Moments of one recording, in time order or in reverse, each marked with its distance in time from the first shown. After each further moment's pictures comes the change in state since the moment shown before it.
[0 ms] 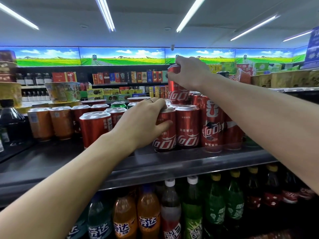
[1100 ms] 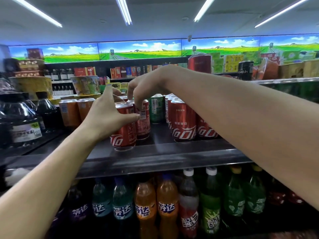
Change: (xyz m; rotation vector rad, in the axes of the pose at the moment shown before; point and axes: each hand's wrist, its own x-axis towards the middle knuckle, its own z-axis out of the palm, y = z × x) left_hand -0.059 -0.083 -0.036 -0.275 0.213 -0.528; right_hand -0.028 -0.143 0.013 0.198 -0.747 -0.380
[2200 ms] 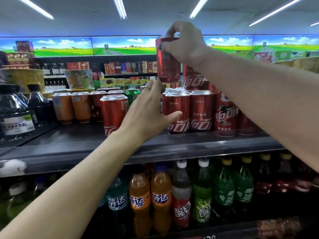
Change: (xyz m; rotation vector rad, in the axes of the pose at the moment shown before) left_hand -0.027 0.060 0.064 0.106 0.031 0.455; right_hand -0.037 0.070 -0.036 0.304 1.004 0.084
